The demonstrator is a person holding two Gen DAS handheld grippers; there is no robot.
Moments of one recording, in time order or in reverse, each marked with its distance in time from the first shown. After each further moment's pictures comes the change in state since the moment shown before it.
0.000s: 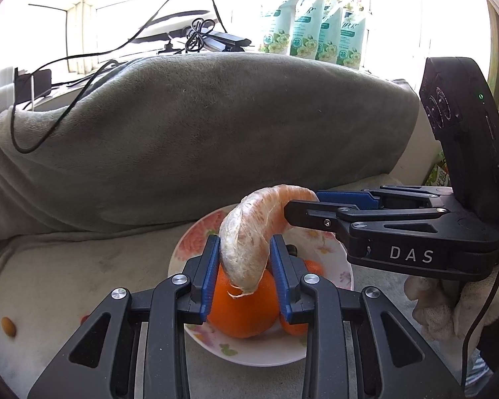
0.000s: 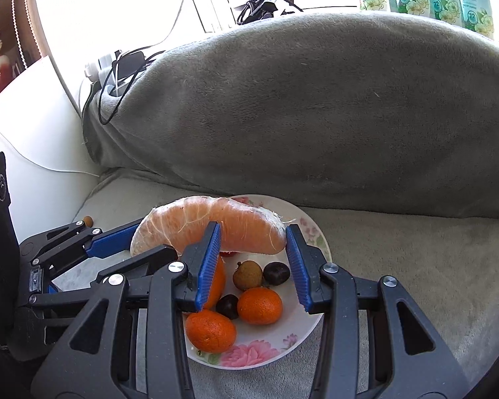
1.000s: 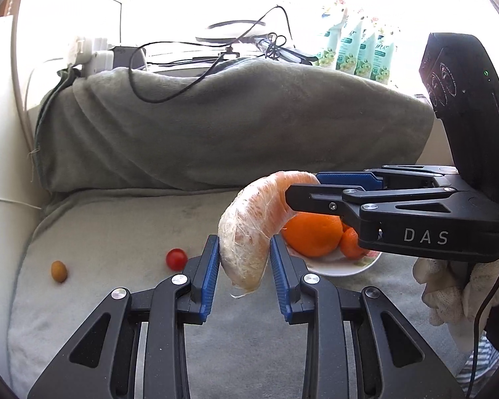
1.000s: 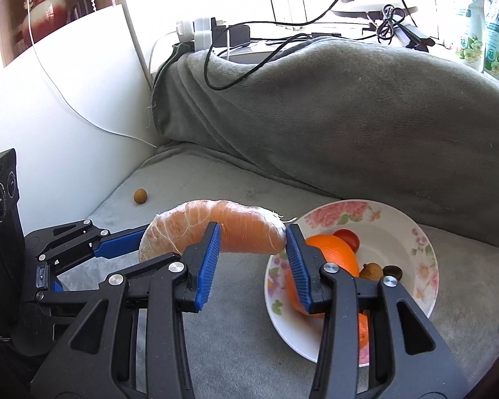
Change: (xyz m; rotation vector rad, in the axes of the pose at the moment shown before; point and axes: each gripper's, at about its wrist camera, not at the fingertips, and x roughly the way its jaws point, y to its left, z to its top) left arm -0.076 0.051 -0.053 -0.083 -0.035 0.100; right arm -0.001 0.116 -0.015 -0.191 0.005 0.090
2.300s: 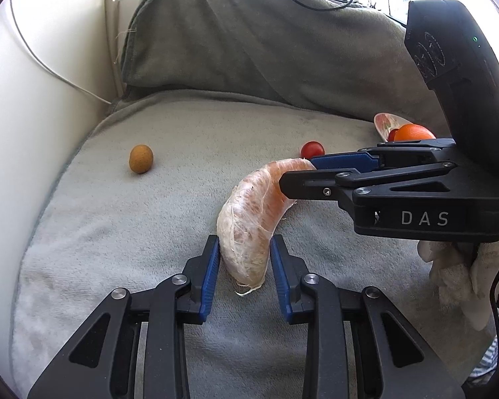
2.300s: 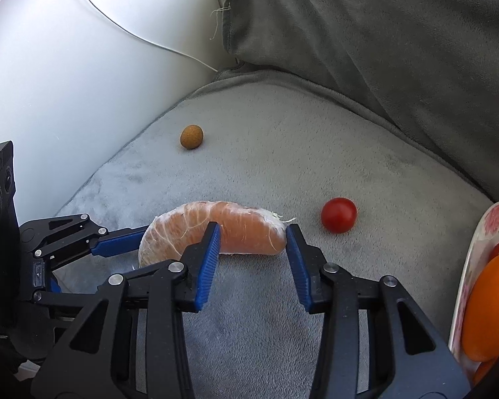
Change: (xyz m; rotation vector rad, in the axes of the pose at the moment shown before) left arm -0.004 0.115 -0.084 -0.158 0.156 0.134; right arm 0.137 0.118 -0.017 -0.151 0.219 0.154
